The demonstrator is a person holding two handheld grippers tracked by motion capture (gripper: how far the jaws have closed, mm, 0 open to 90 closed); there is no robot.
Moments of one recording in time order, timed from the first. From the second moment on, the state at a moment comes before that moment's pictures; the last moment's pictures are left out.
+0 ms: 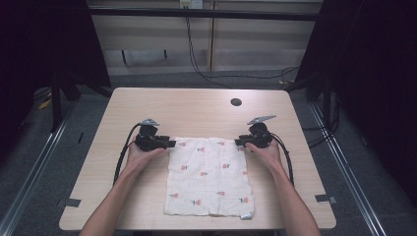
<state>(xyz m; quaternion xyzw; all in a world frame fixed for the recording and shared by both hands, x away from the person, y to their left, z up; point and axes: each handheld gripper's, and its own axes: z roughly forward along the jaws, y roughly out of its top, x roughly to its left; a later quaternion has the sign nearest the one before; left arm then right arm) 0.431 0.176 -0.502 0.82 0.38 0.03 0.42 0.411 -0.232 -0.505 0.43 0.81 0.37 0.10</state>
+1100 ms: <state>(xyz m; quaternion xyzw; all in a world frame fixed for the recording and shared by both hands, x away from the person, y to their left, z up) 0.434 0.167 -0.492 0.81 0.36 0.04 0.47 0.404 -0.241 -0.496 0.45 0.78 0.42 0.08</state>
